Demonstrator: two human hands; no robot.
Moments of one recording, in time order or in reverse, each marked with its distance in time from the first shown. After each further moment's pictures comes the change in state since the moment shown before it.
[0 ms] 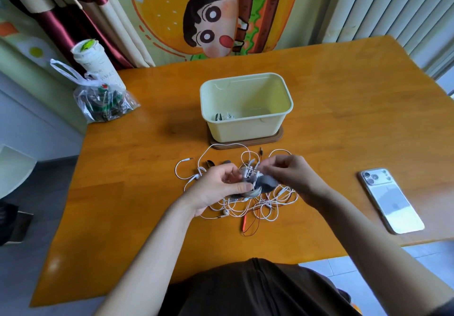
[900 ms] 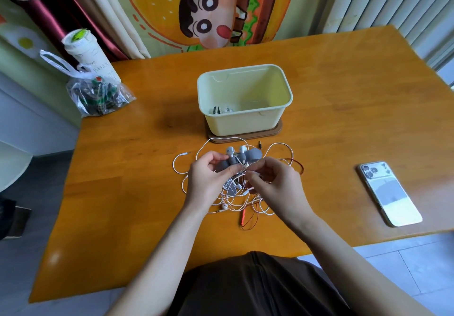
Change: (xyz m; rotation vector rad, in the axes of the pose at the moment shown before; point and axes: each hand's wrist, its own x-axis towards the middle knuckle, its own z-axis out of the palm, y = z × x) left_hand 0.004 -0.009 0.014 -0.053 0.570 0.200; right_hand -0.036 -0.002 0.049 -0.182 0.261 -0.216
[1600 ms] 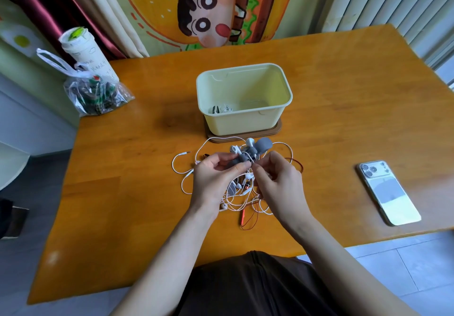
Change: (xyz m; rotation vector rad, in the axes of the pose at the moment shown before) left_hand -0.011 0.019 0.011 -0.400 -0.020 -0.162; right_hand -0.002 -0.006 0.004 -0.058 0.146 -0.008
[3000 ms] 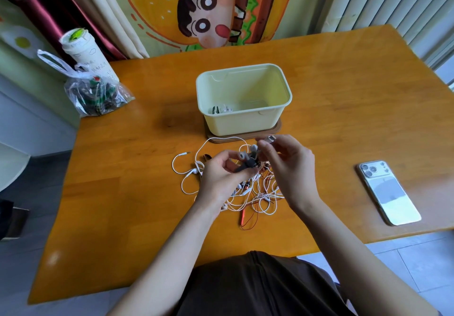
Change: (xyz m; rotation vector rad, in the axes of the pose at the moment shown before) left_hand 0.003 0.001 0.005 0.360 -0.099 0.001; right_hand 0.027 0.000 -0.013 0.117 0.122 -0.218
